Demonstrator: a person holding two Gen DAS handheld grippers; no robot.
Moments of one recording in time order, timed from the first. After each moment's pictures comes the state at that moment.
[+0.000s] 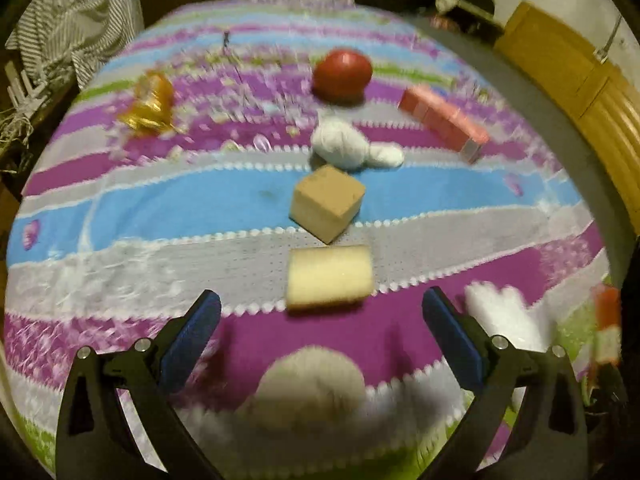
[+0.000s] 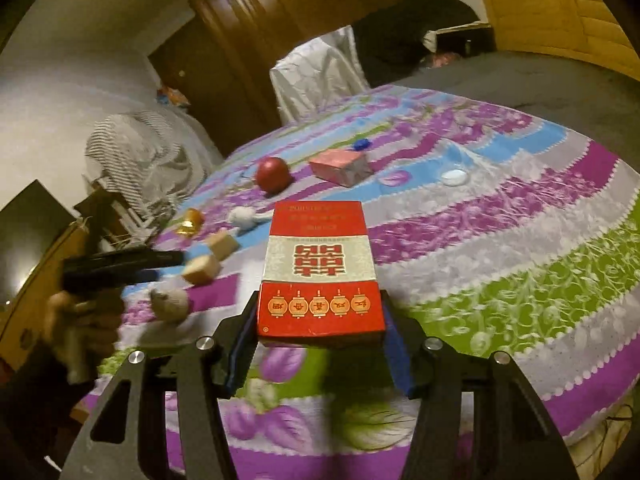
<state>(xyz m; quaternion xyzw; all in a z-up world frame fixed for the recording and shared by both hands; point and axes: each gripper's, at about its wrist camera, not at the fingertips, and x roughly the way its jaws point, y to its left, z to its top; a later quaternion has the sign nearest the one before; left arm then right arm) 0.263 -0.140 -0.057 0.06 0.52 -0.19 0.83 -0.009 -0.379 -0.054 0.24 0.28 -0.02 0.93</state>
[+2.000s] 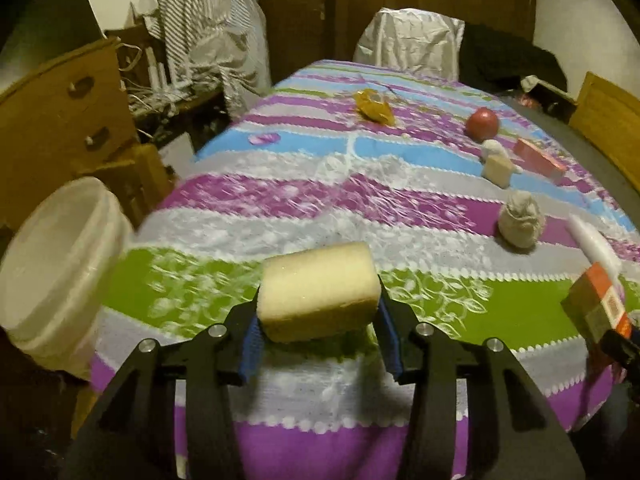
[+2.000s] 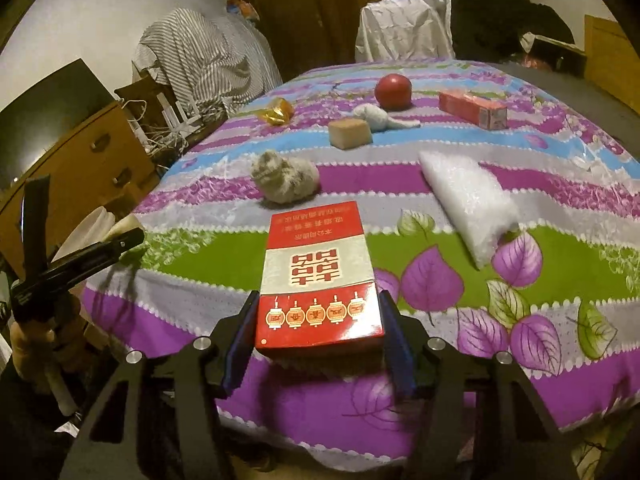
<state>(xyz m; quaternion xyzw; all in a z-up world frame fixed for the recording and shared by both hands) 0.108 0.066 -0.048 0.02 0.38 -0.01 0.93 0.010 -0.191 -0.063 0.11 0.37 0.07 0.92</state>
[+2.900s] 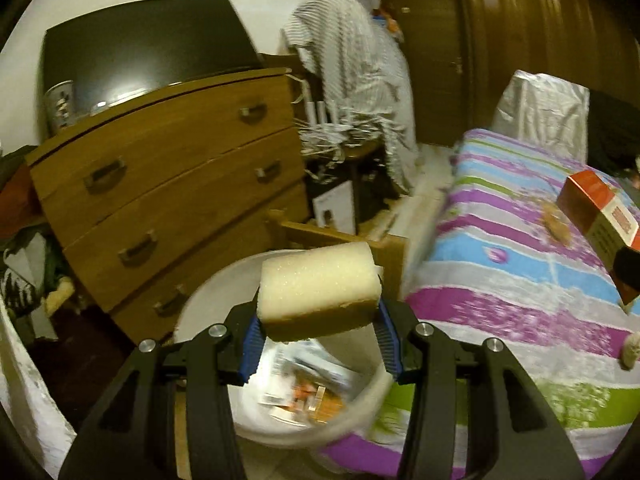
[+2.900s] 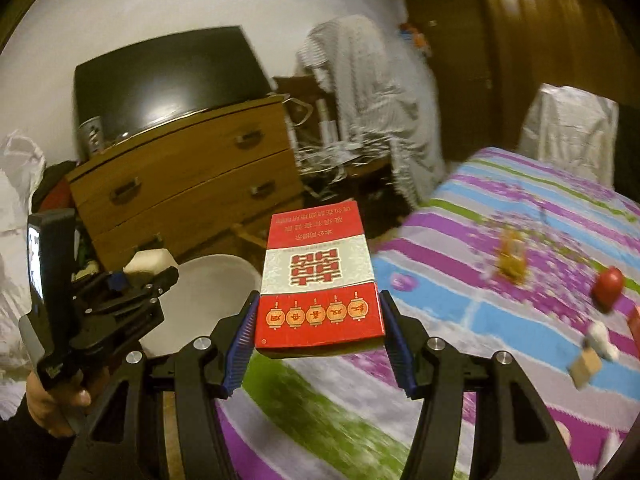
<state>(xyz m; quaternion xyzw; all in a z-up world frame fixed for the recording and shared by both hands) 0.105 0.267 0.057 0.00 0.29 0.22 0.93 0.156 0.097 0.096 -0.02 0.29 0.32 0.90</state>
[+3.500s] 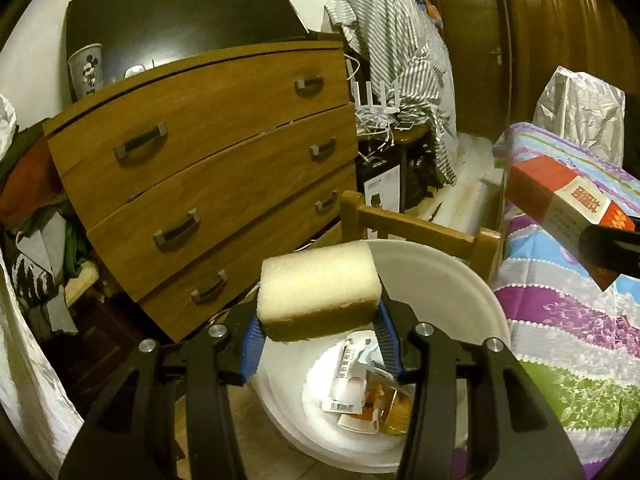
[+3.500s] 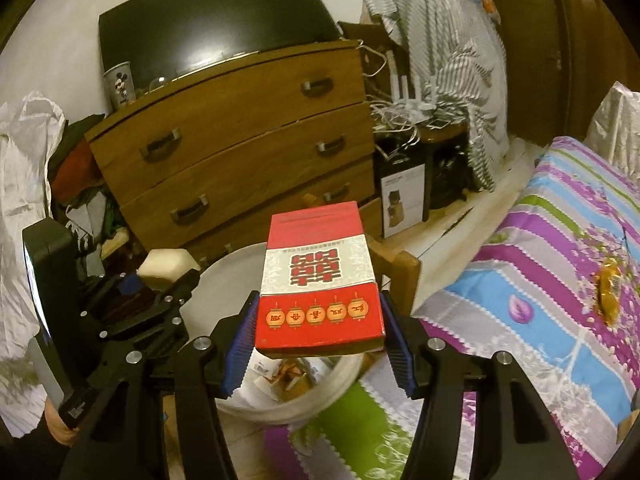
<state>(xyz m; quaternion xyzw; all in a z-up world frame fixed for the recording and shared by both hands) 0.107 0.355 0.041 -0.02 0.32 0.27 0.91 0.196 0.263 0.089 -0.06 0.37 0.38 0.84</state>
